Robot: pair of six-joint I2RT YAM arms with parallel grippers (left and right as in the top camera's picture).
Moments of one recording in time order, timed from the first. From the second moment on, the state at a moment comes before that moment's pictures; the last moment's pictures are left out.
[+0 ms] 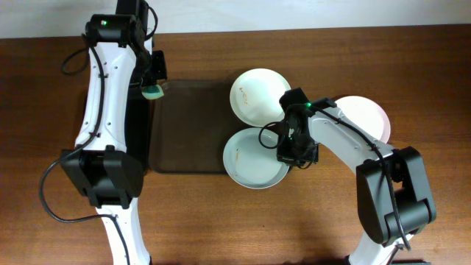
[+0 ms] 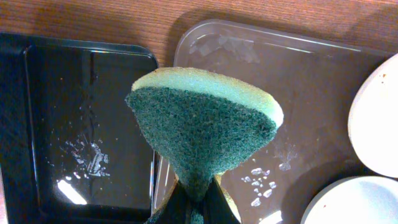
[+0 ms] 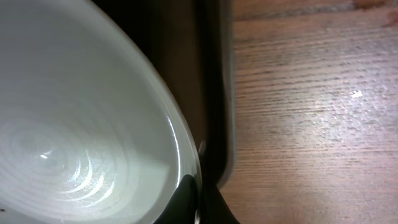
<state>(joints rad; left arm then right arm) -0.08 2.22 2.37 -1.49 -0.03 -0.20 0.33 1.89 1.26 -0.98 -0.15 0.49</state>
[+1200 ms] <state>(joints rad) -0.10 2.22 1.98 -1.40 0.16 -0.16 0.60 2.12 1.47 -0.55 -0.14 0.66</state>
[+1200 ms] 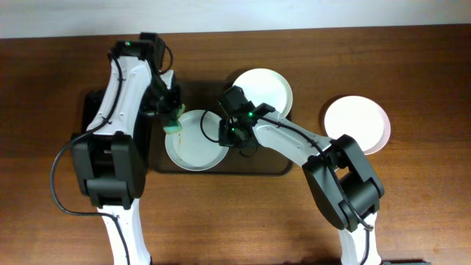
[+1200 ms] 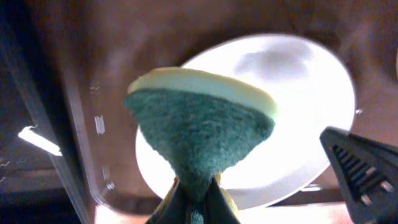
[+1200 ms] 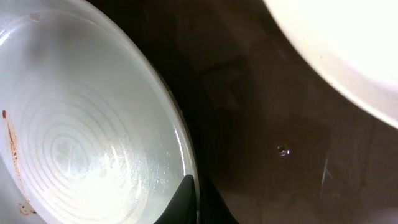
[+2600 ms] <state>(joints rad) -0.23 2.15 1.57 -0.97 -0.19 -0.21 0.61 2.12 1.47 -0.53 -0.18 0.67</state>
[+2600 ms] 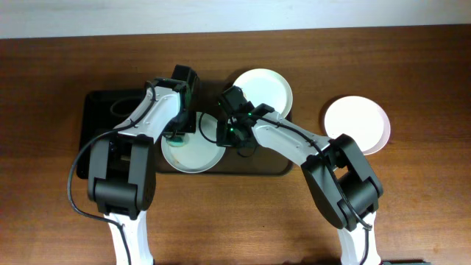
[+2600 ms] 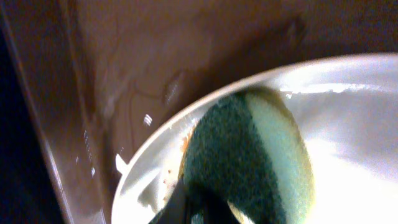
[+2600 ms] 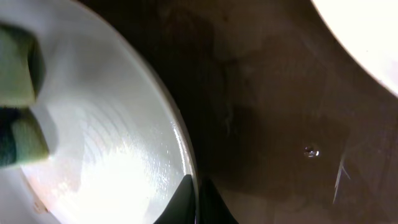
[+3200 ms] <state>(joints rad) -0.22 2.15 1.56 -0.78 -0.15 -0.15 0.59 2.12 1.47 -0.53 -0.13 0.68</state>
